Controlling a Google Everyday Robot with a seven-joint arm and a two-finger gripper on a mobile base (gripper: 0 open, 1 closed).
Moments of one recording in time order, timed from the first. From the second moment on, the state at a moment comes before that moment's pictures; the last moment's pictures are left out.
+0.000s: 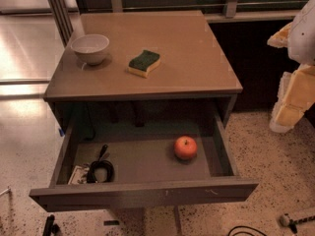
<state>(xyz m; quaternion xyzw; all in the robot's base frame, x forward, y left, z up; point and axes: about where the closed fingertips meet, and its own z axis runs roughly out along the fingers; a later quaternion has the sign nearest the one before) 0.438 -0.217 0.977 -0.60 0.78 -0.03 0.16</state>
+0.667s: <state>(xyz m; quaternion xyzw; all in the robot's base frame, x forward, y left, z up) 0.440 -0.213 0.968 -0.60 0.78 -0.03 0.17</state>
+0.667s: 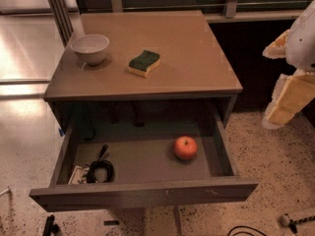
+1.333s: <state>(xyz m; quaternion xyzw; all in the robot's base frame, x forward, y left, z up) 0.453 -0.166 0.884 -0.60 0.77 0.06 0.22</state>
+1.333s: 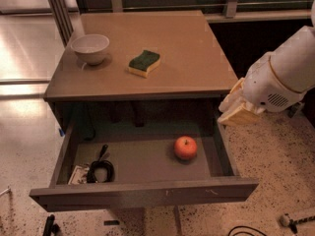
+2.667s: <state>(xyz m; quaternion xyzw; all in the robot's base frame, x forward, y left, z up) 0.471 -0.150 0.795 -0.58 0.76 0.12 0.25</state>
